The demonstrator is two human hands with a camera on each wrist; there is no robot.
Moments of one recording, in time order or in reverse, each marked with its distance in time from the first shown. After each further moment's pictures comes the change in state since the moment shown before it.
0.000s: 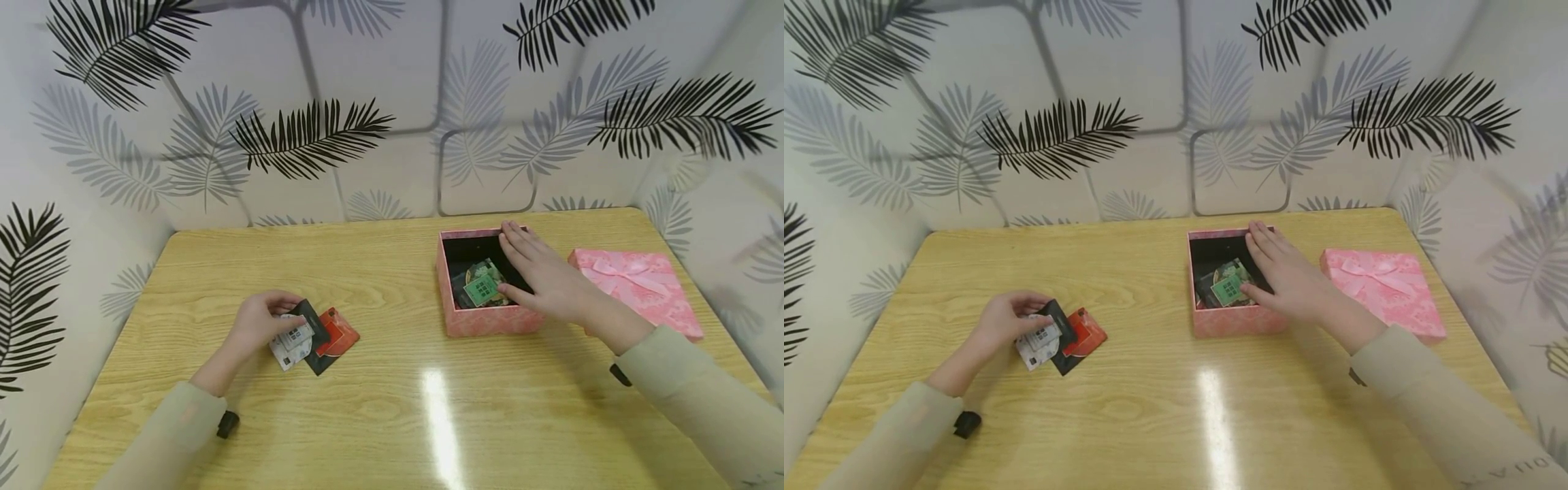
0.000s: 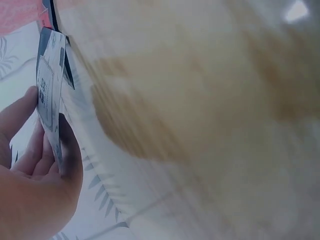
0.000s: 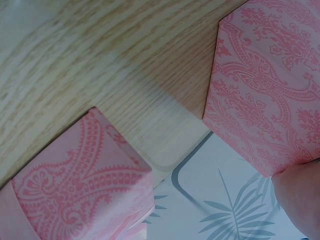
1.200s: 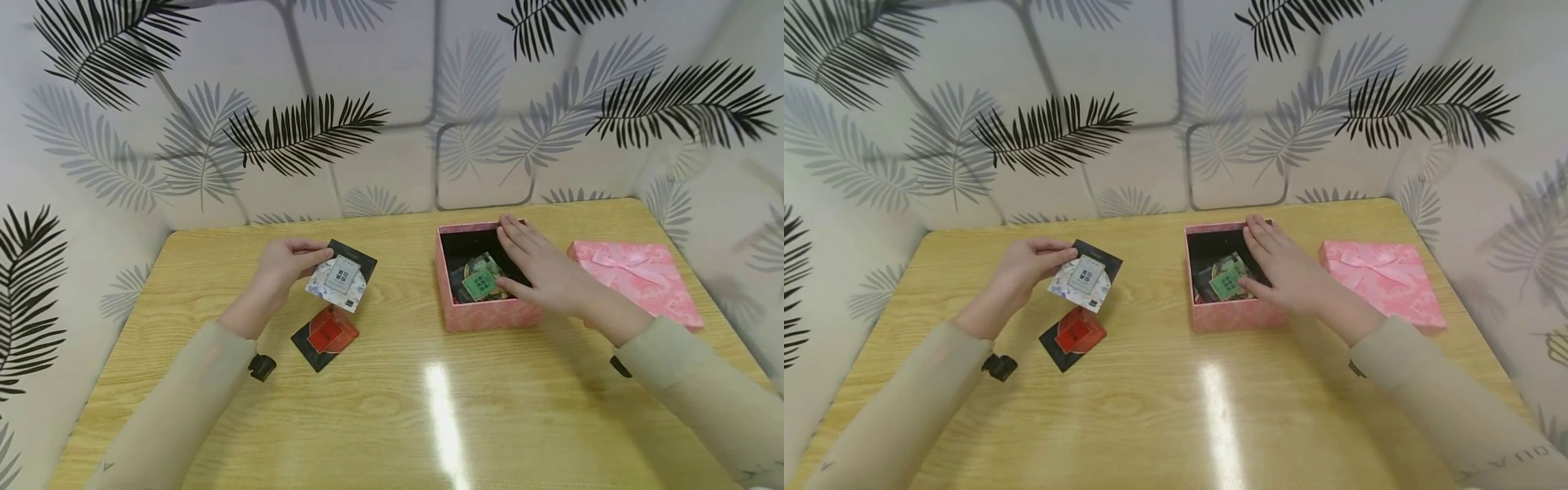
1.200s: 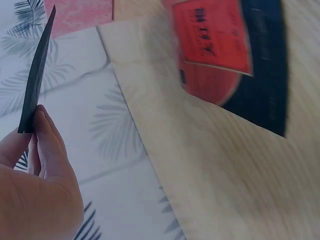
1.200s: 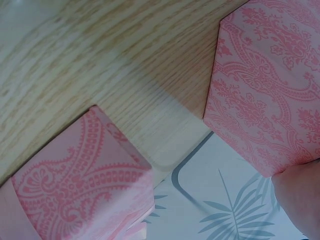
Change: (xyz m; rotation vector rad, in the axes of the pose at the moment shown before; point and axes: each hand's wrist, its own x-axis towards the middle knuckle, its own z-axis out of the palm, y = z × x) left_hand 0.050 0.087 -0.009 -0.473 -0.019 -0.189; right_hand -0.002 0.000 0.000 0.004 -0.007 -0.002
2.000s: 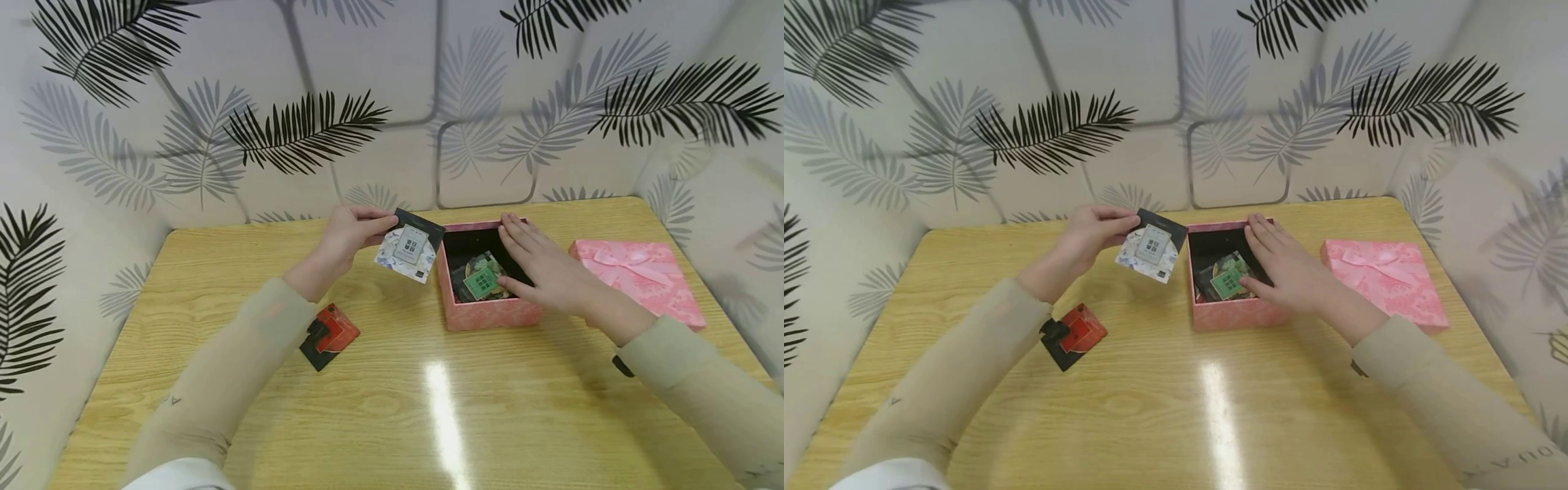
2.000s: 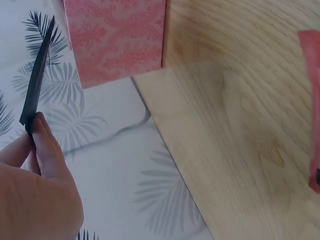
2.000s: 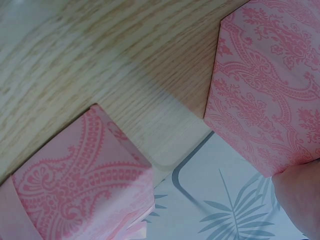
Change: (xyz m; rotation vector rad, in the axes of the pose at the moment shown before) left_hand 0.019 0.061 0.080 -0.213 -0.123 0.112; right_hand 0.000 0.000 0.000 -0.006 -0.009 0.001
